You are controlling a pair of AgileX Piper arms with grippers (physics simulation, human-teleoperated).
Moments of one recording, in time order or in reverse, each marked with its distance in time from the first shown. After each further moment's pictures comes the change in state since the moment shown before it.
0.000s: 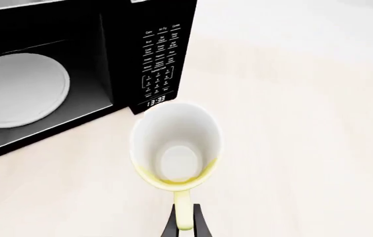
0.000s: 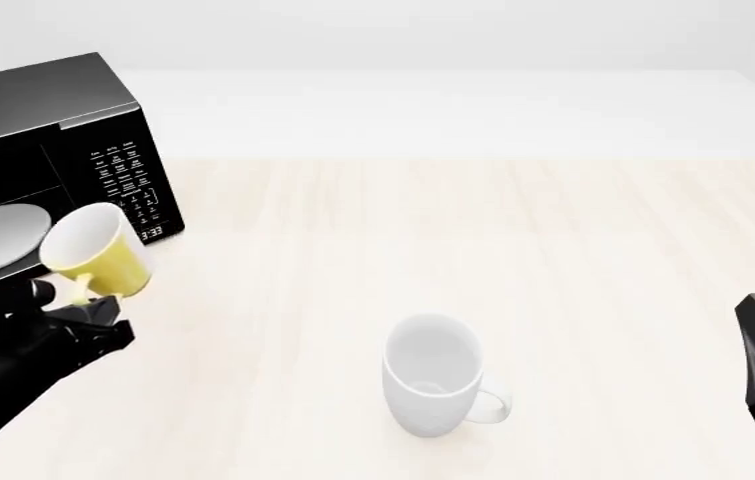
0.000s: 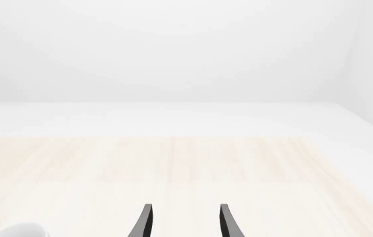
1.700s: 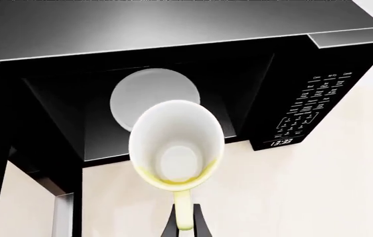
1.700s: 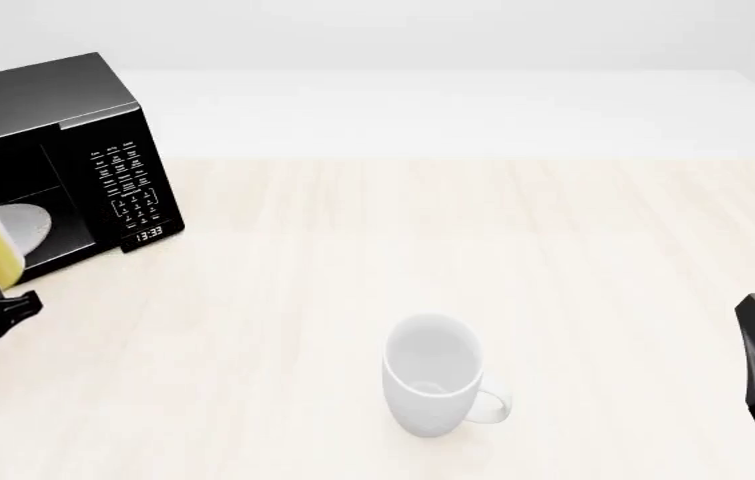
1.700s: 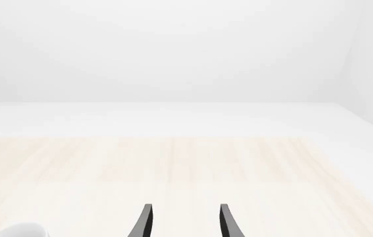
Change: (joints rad) left arm 0.435 0.250 -0.132 -0.131 0.127; right arm 0.000 0.000 0.000 0.000 0.000
